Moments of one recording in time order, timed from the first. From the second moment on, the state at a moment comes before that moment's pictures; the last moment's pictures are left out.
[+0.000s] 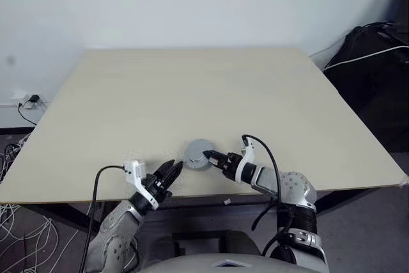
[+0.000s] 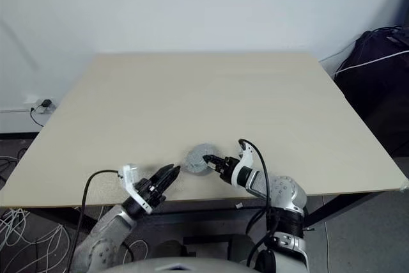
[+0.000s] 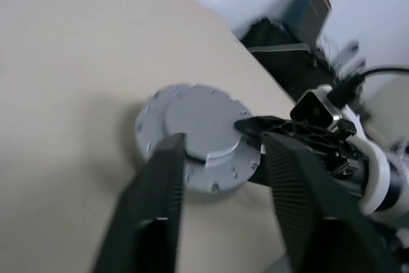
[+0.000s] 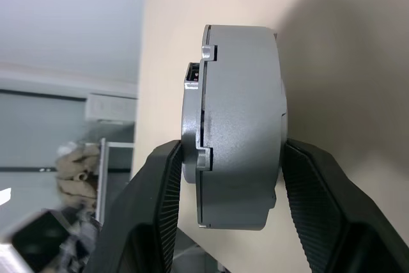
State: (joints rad) left arm 0.36 0.05 0.05 -0.26 -0.68 0.41 -0.57; right arm -0.25 0.08 -0.37 0.10 0.74 1.25 0.33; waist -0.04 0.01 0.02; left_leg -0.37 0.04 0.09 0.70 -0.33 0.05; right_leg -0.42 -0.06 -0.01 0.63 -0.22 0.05
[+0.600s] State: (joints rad) left arm 0.41 -0.04 0.18 -0.24 -1.16 0.63 -0.52; right arm -0.27 0.11 -0.35 -0.02 0.90 1.32 0.27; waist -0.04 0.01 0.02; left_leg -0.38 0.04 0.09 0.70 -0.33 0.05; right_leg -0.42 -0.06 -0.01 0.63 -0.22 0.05
